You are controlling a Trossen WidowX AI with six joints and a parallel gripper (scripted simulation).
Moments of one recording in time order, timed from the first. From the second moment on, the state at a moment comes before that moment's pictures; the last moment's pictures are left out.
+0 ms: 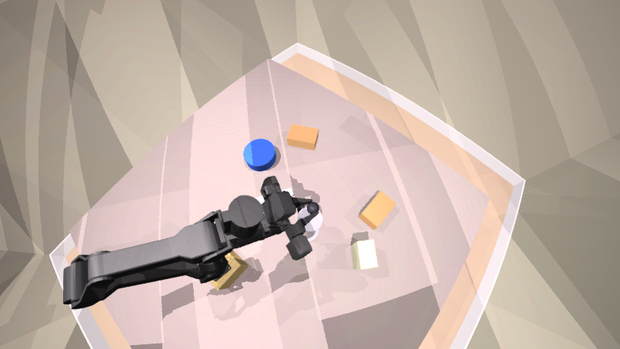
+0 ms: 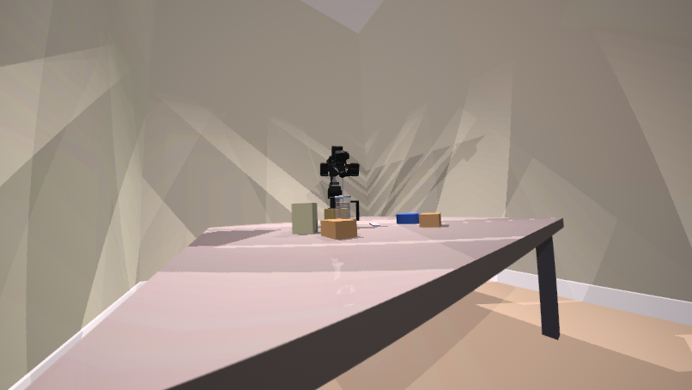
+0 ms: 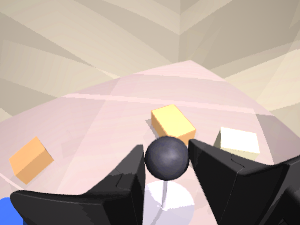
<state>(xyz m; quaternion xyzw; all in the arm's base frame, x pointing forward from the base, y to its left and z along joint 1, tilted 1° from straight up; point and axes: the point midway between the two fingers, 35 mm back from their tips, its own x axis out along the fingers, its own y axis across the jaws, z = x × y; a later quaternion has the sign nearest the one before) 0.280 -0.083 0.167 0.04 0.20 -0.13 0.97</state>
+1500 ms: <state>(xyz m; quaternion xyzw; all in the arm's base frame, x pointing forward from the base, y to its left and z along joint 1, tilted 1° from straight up) 0.306 -0.088 0.118 0.04 0.22 -0.13 0.97</state>
